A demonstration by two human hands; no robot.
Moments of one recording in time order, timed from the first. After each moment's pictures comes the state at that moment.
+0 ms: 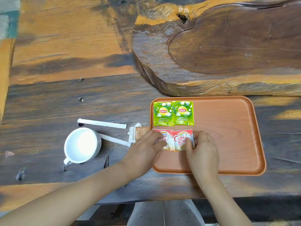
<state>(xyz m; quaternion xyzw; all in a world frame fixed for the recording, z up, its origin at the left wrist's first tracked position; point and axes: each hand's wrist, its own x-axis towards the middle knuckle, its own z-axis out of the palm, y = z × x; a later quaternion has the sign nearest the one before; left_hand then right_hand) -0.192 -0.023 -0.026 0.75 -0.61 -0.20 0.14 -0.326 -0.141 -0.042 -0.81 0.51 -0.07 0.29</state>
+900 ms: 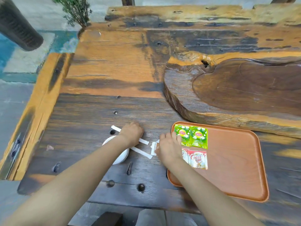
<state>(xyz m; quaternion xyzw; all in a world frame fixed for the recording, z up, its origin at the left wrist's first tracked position) -0.065 -0.010 -0.009 0.83 -0.45 -0.27 -0.16 -0.198 -0.093 -0.033 -0.95 0.25 0.13 0.14</state>
